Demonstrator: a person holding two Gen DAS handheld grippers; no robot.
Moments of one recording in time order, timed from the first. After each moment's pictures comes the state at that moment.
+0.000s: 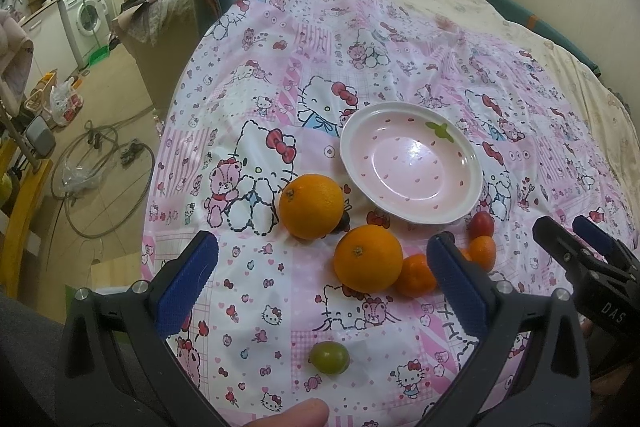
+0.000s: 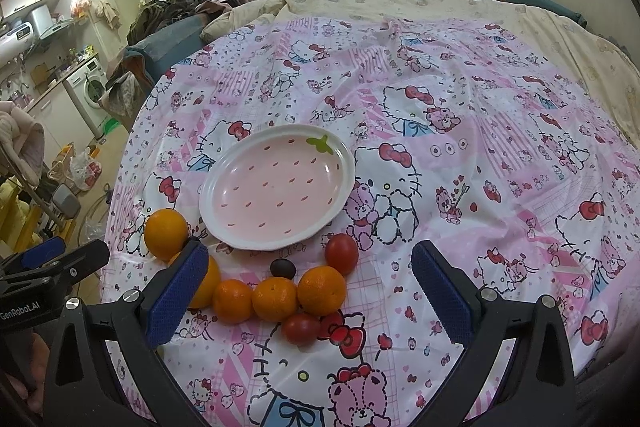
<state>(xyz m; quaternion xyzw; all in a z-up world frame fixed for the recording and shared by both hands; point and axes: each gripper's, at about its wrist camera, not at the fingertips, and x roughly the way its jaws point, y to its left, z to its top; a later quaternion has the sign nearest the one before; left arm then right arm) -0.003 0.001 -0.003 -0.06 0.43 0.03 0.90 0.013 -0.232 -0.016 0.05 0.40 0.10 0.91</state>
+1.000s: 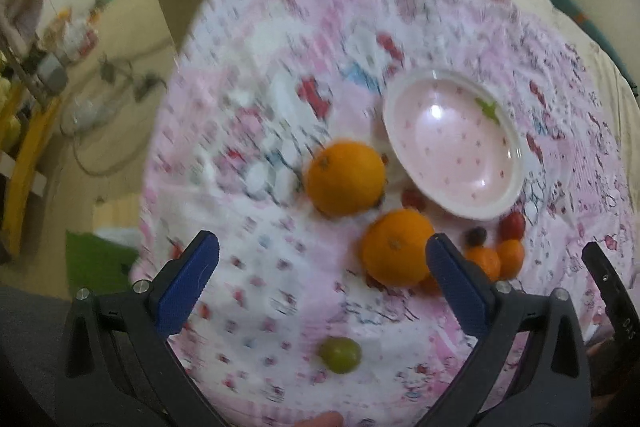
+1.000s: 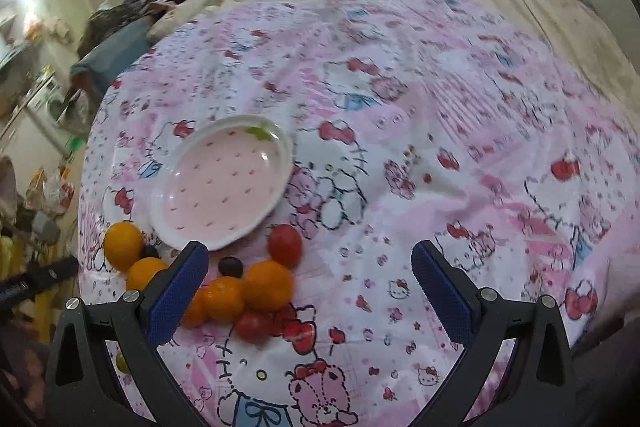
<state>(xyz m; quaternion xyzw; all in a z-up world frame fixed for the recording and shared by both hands) 0.034 0.026 -0.043 -0.13 0.55 0.07 0.82 0.027 -0.274 -0.030 0.10 0.44 0.02 0.89</state>
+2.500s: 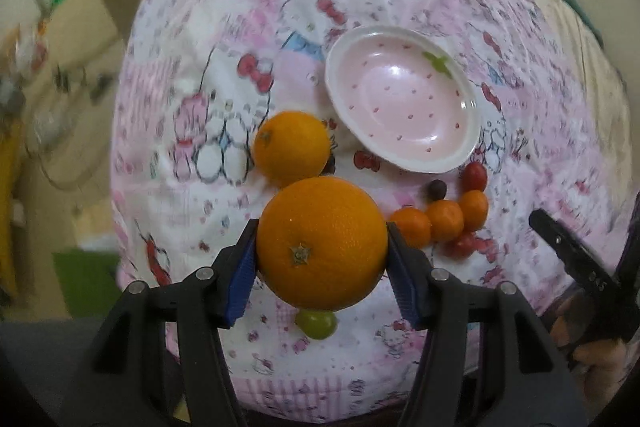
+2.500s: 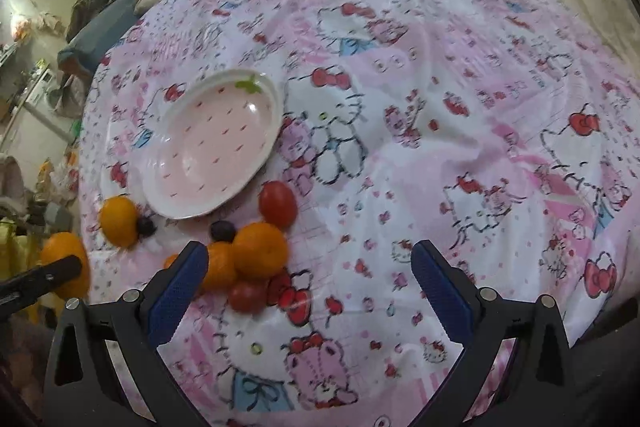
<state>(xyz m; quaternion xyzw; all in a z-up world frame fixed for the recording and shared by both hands) 0.035 0.012 -0.028 -0.12 0.60 -0.02 0.79 0.035 -0.281 -0.050 0.13 0.52 0.05 0.84</state>
